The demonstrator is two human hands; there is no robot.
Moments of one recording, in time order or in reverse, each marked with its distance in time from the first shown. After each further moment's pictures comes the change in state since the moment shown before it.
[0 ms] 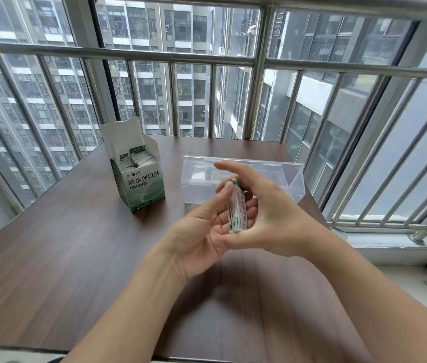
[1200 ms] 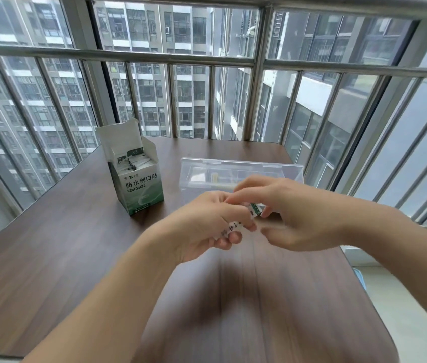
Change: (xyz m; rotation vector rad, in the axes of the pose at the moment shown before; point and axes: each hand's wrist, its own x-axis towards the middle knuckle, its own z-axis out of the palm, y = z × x) left_hand 0.000 0.021 0.030 0.818 0.170 -0.032; right_hand 0.000 -0.006 -0.051 -0.563 -0.393 -0.093
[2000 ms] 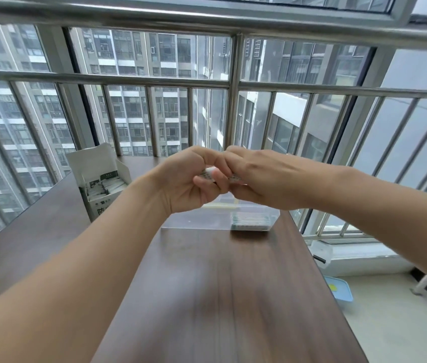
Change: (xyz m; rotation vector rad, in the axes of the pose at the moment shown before) left_hand 0.050 0.076 -0.016 -0.480 -0.278 -0.071; right_hand 0.025 0.026 -0.056 -0.450 0.139 -0.027
